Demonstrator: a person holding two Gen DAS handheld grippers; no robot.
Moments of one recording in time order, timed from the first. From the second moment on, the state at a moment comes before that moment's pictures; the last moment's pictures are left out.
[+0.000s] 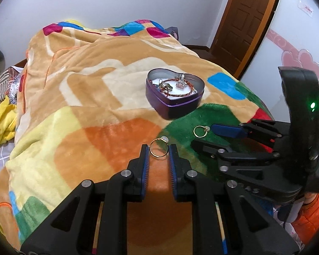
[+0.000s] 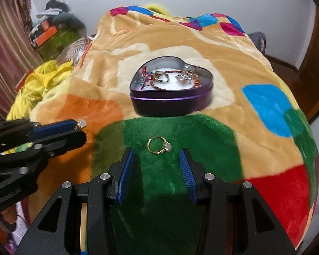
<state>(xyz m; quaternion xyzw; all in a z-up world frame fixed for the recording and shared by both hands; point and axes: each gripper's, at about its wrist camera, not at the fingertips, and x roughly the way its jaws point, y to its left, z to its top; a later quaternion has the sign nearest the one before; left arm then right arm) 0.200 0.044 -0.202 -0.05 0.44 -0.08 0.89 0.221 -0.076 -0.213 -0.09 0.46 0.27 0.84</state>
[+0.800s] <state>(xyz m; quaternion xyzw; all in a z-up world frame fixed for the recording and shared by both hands) 0.208 0.039 -0.178 -0.05 0.41 -0.08 0.91 0.215 -0.083 -0.184 -0.09 0.42 0.27 0.86</state>
